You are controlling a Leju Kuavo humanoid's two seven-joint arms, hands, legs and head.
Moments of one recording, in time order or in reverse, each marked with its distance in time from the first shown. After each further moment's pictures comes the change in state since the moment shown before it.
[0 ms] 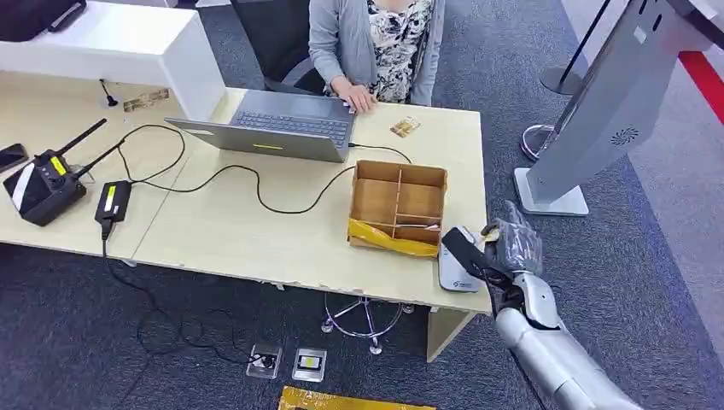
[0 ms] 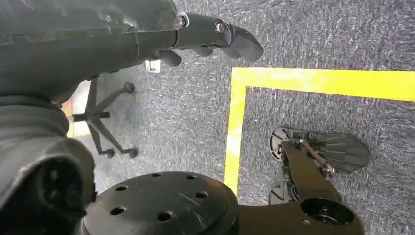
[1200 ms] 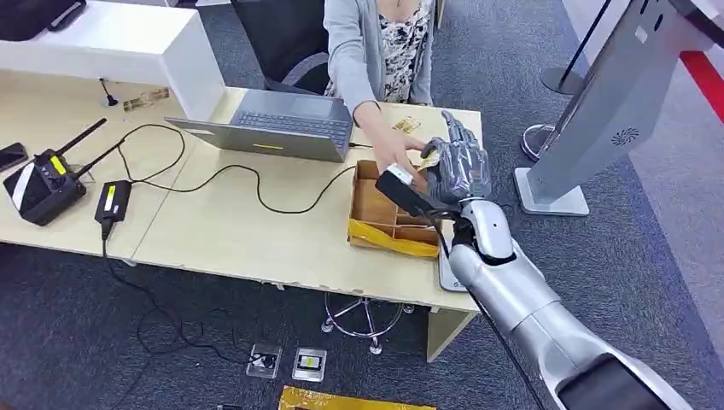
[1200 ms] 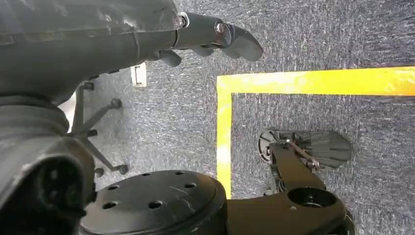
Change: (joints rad) left arm -0.019 -0.001 -0.034 0.000 -0.040 0.009 -0.034; right arm -0.253 0.203 0.074 0.033 0.139 0.017 -0.075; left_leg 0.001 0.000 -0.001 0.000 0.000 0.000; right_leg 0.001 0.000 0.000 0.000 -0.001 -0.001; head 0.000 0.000
